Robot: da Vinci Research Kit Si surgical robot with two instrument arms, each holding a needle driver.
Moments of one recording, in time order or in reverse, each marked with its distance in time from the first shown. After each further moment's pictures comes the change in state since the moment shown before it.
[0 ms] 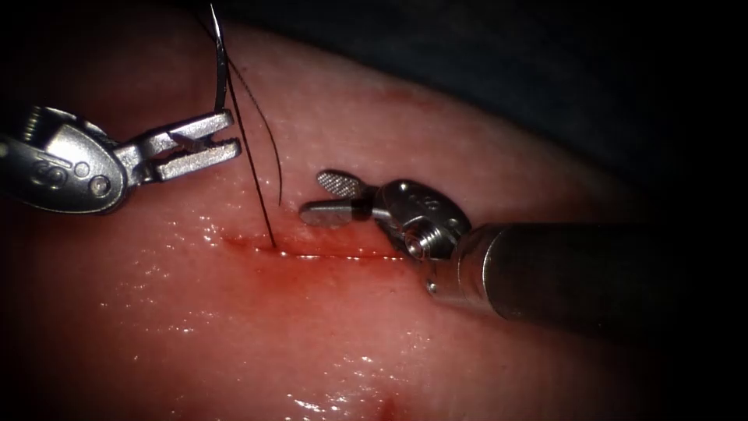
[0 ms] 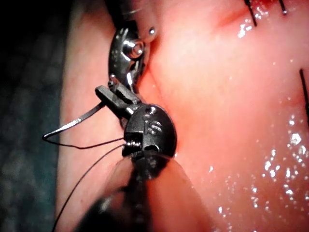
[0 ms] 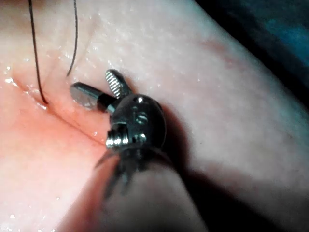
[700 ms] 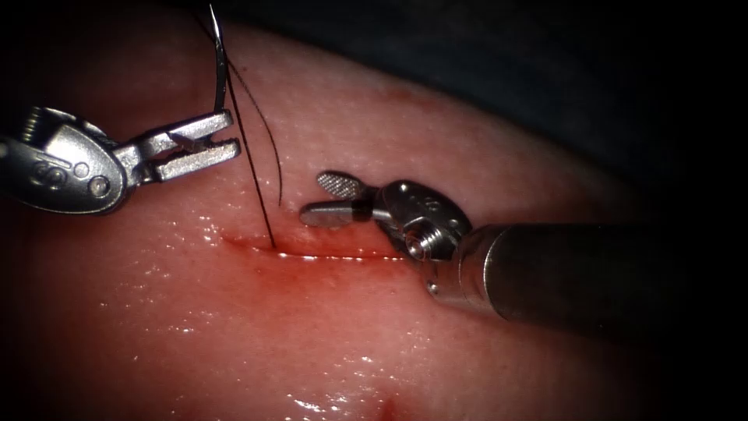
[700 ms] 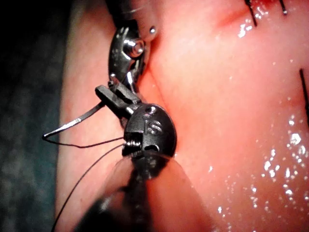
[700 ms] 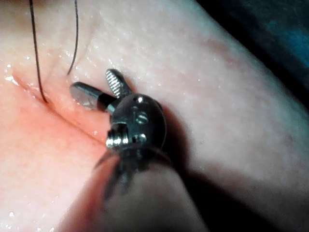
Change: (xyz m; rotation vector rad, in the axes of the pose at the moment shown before) right arm 0.000 0.000 0.000 -0.002 0.000 -0.011; left arm 0.000 0.000 0.000 0.001 0.000 -0.004
